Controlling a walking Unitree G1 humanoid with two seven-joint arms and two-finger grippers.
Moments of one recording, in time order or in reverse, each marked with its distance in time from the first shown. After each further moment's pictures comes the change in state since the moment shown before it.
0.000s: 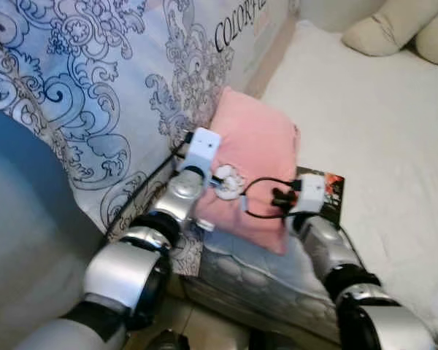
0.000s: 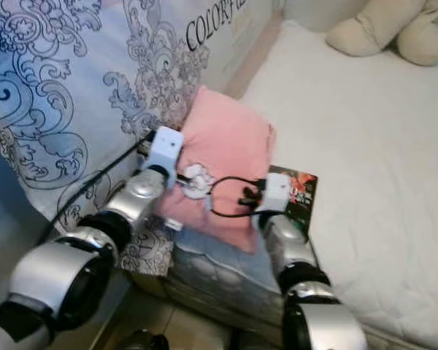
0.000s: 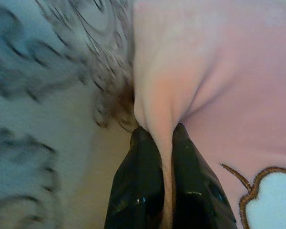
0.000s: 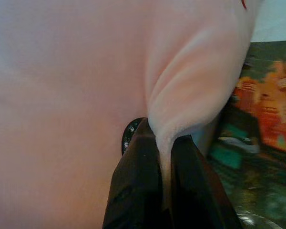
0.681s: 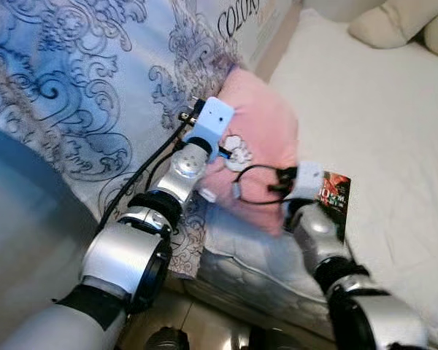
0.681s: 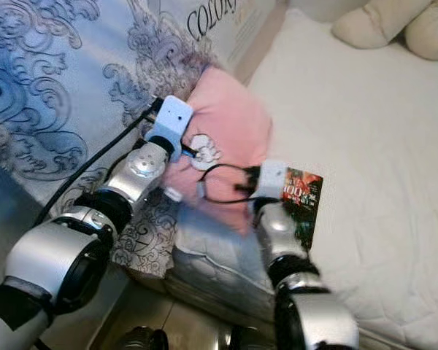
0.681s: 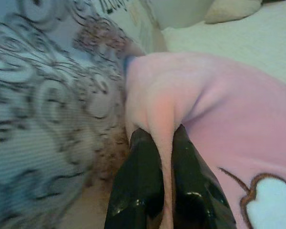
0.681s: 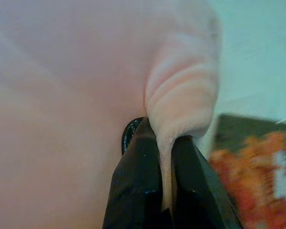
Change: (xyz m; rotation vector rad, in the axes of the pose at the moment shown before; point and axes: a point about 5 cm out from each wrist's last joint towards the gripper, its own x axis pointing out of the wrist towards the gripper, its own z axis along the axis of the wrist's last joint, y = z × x) left arm 0.007 -0.005 0.055 0.089 -0.234 -0.054; right arm 0.004 0.001 0.032 -0.158 -0.226 -0.139
